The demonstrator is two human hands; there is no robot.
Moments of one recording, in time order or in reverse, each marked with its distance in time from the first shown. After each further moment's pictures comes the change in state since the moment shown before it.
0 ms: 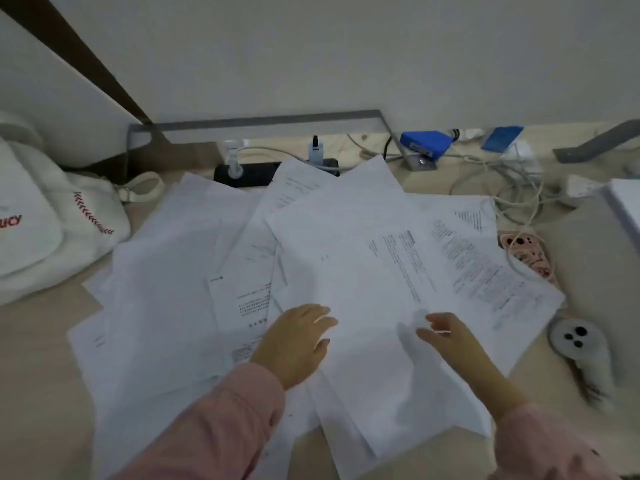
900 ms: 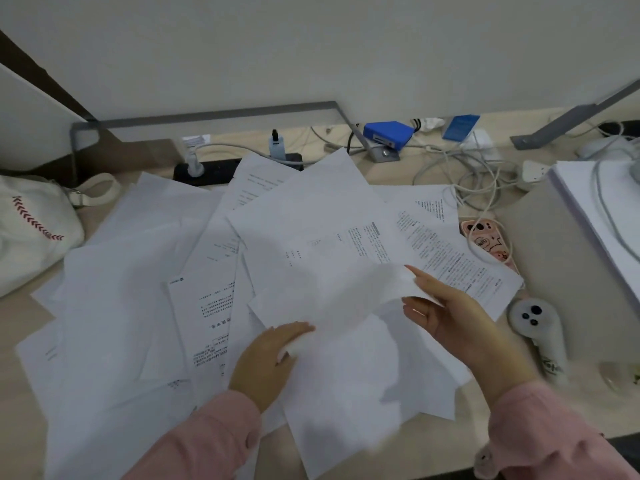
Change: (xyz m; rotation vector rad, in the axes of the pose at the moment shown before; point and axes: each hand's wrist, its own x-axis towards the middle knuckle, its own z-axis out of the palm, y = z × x) left_hand -0.015 0.022 0.040 -0.500 0.141 -0.239; right_hand -0.014 -0.033 -0.056 0.992 -0.294 0.034
